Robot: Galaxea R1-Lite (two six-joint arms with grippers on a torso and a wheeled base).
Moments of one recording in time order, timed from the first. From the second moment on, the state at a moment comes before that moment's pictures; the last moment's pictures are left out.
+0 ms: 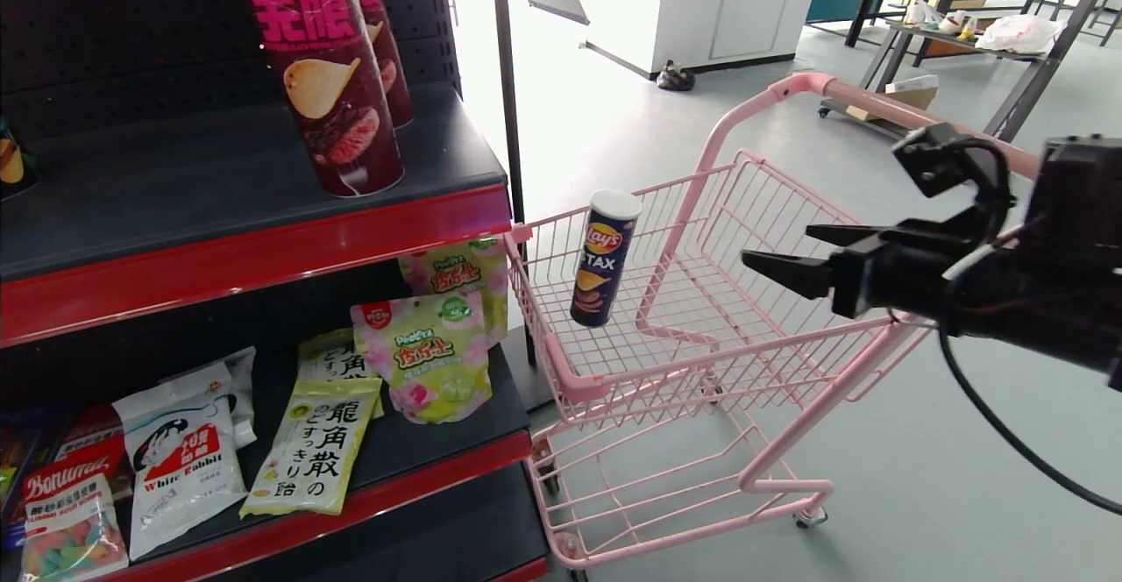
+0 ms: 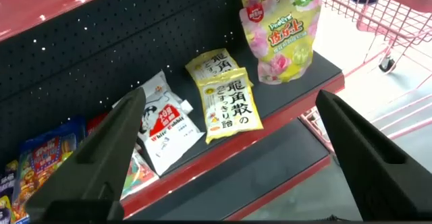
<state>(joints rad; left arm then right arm) -0.34 0.20 -0.36 0.28 0.29 0.20 0.30 1.58 -0.80 -0.59 0.25 -0.05</state>
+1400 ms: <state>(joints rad) -0.35 0.26 -0.37 0.28 0.29 0.20 0.36 2.27 -1.41 -0.68 0.35 -0.04</state>
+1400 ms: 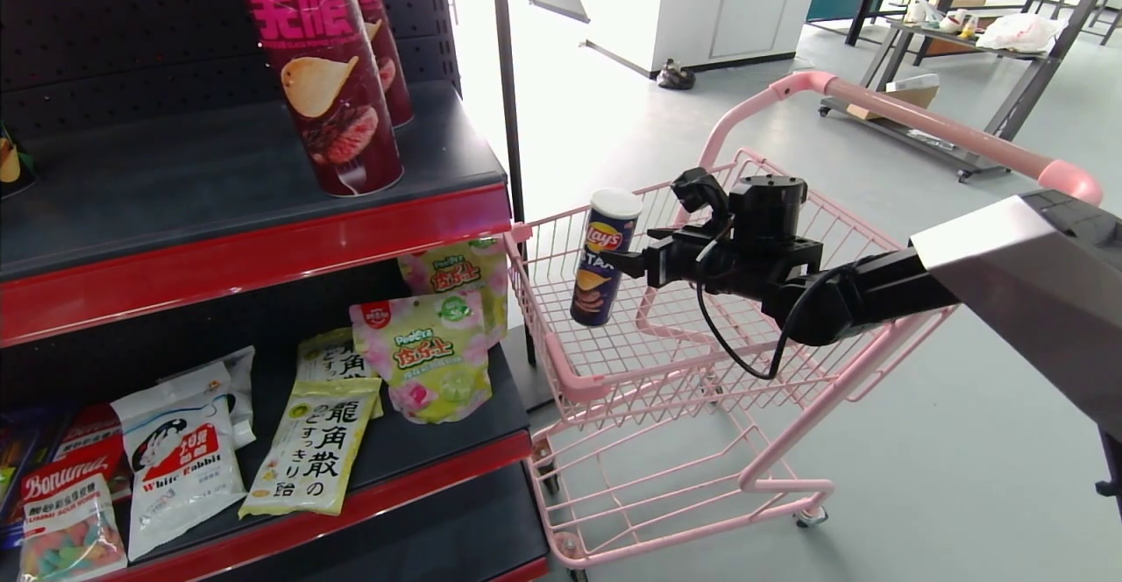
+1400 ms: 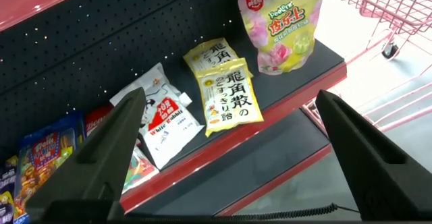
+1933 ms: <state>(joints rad) -0.35 0.27 -0.37 0.28 0.29 0.20 0.36 2.36 -1.53 -0.67 0.35 -0.04</state>
